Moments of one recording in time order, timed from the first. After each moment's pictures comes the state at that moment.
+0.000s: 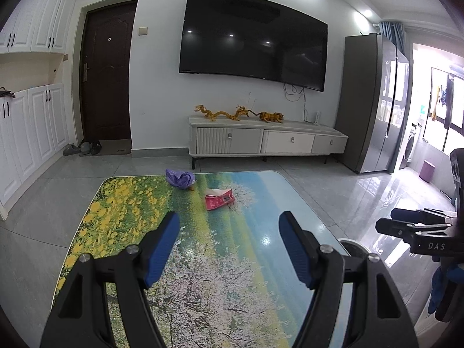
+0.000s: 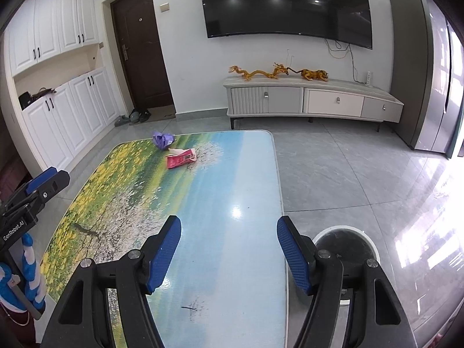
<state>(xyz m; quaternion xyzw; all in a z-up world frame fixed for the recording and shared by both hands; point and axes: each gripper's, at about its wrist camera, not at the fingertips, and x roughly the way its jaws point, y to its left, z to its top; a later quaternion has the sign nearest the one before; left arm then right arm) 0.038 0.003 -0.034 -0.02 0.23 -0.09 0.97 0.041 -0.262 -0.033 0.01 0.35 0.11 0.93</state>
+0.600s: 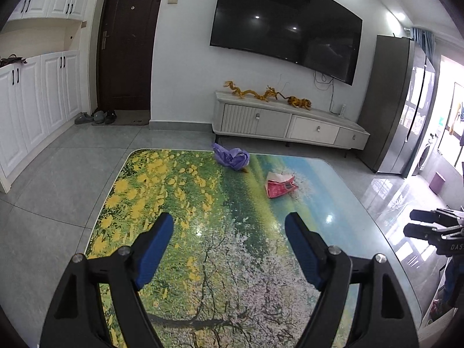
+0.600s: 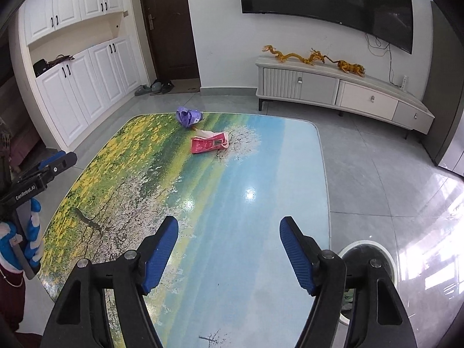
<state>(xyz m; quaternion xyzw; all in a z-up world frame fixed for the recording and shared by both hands) 0.115 0.106 -0.079 -0.07 0.30 -0.06 0.95 0.110 -0.204 -0.065 -0.03 0.40 0.17 0.90</state>
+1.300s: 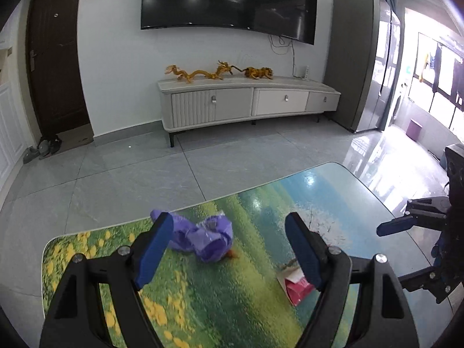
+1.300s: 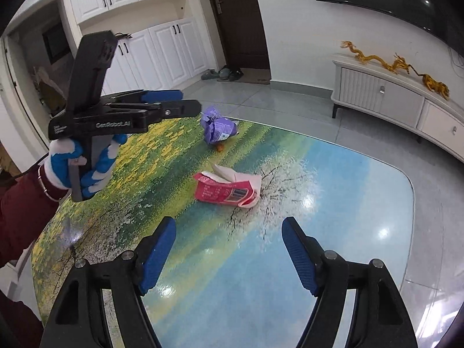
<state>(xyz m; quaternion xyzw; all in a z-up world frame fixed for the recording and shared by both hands) 0.370 0.050 -0.115 0.04 0.34 -0.19 0.92 0.294 -0.173 -0.124 -0.06 0.40 0.37 0.84</state>
